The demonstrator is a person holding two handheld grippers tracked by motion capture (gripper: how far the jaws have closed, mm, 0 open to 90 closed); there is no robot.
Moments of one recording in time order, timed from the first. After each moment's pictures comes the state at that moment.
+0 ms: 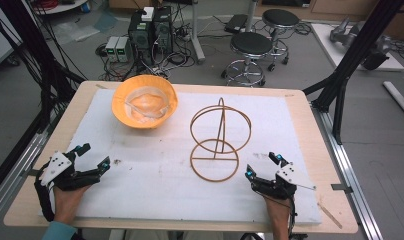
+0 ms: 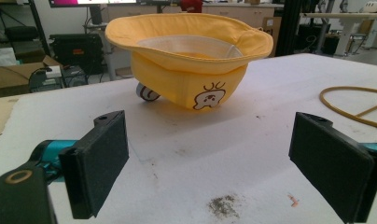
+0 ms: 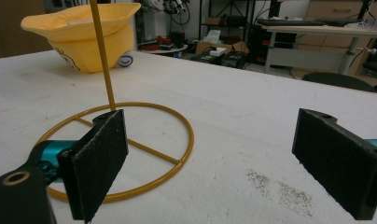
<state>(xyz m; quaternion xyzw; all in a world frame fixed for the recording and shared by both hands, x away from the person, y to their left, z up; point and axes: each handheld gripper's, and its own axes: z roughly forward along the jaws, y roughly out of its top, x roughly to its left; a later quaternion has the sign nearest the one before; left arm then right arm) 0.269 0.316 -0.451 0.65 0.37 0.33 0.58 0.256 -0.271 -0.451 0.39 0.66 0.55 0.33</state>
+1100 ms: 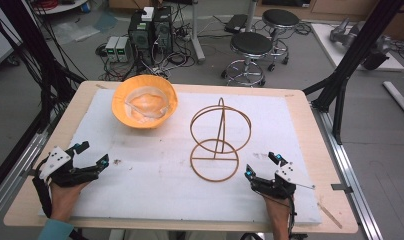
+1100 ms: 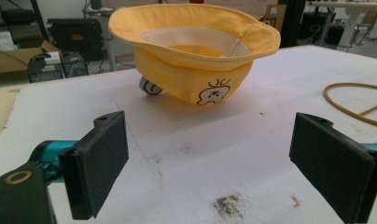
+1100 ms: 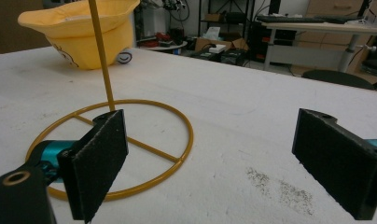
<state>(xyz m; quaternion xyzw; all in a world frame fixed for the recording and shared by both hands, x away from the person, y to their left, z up) 0.276 0.320 -0.437 0.66 0.39 0.31 0.56 0.257 -0.270 -0.451 0.39 0.66 0.55 0.33</state>
